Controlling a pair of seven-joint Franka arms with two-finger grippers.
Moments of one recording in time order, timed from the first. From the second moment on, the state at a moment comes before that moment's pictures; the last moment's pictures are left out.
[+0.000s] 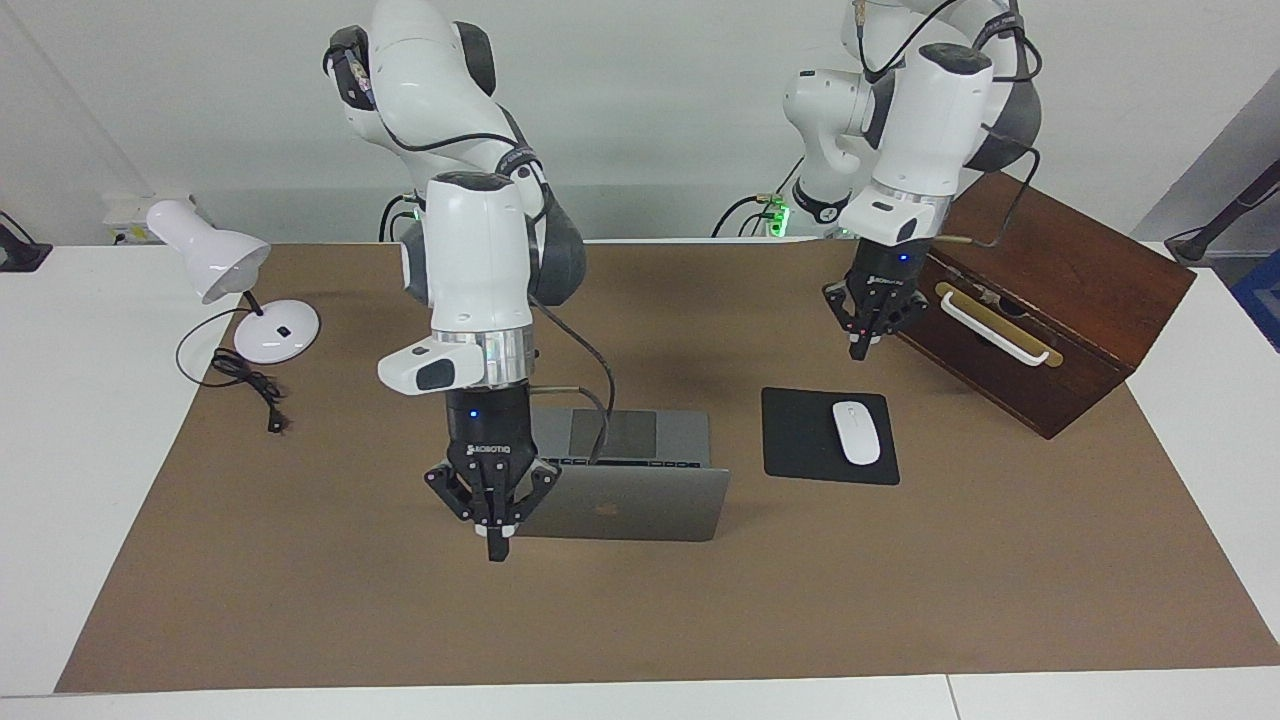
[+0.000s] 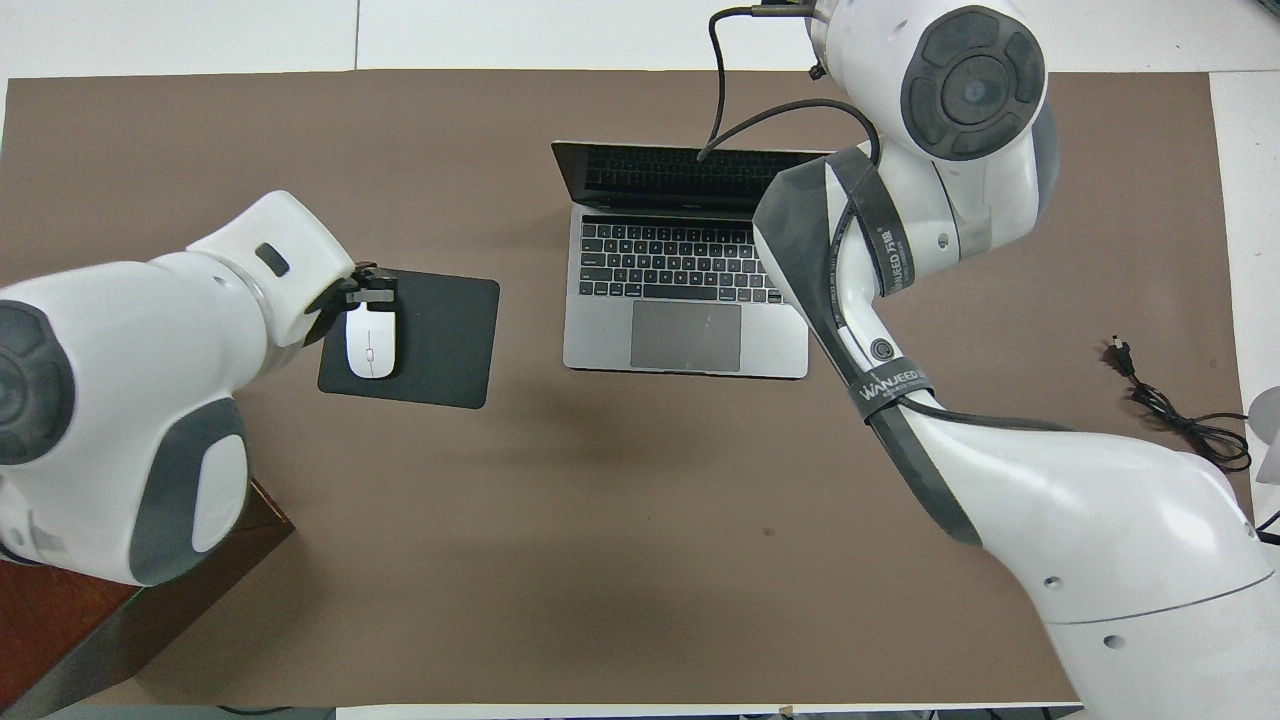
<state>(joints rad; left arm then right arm) -0.35 -0.11 0.00 -2.11 0.01 2.44 -0.16 0.43 0.63 -0.19 -1.13 -0.18 2.47 0.57</state>
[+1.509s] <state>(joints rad) -0.56 0.29 0.00 -2.41 0.01 3.48 0.03 0.54 0.70 -0.20 -1.13 -0.35 2.46 0.86</state>
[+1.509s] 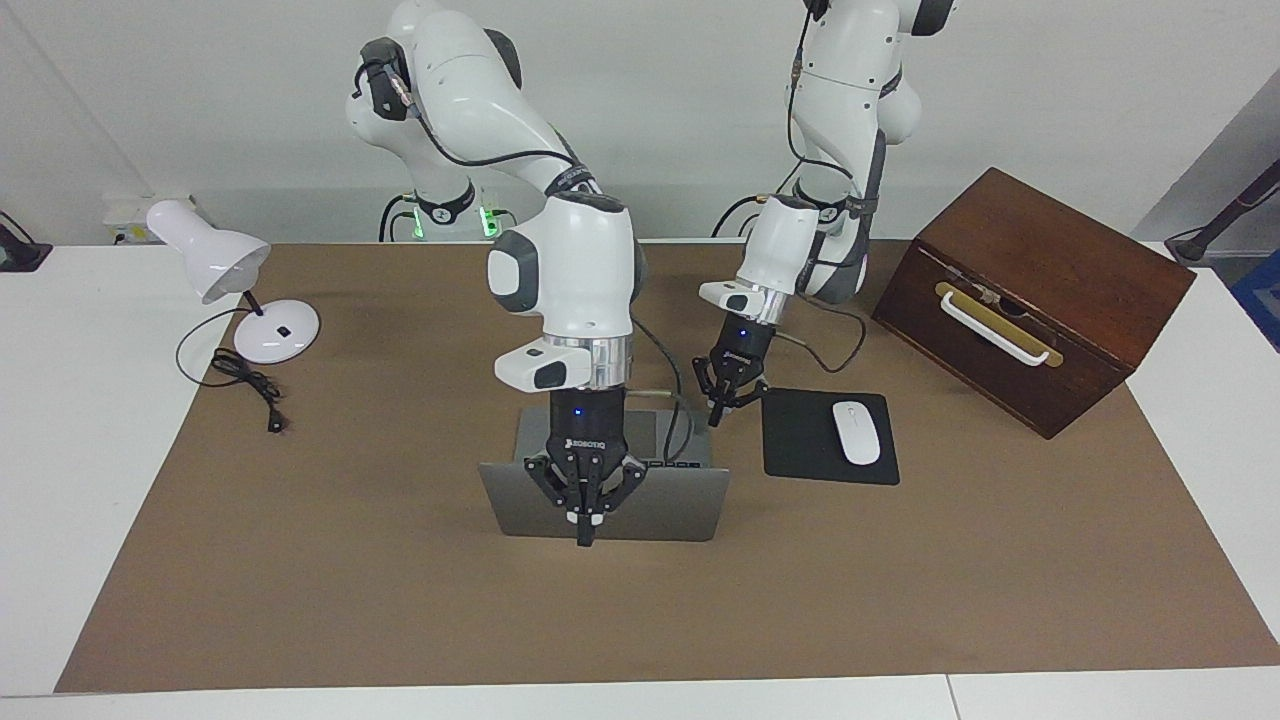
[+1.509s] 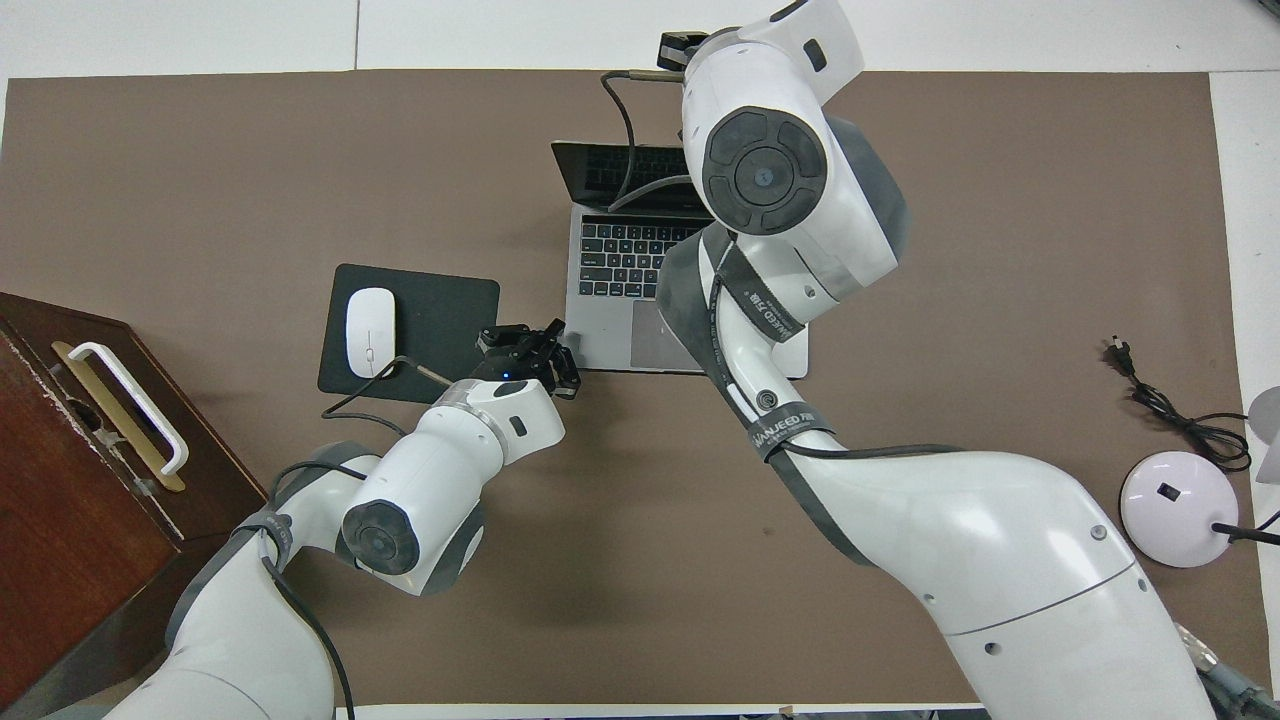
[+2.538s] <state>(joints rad) -0.57 0.34 0.00 -2.39 0.01 3.49 0.04 0.55 0.70 -0.17 -1.13 -0.31 2.38 0.86</state>
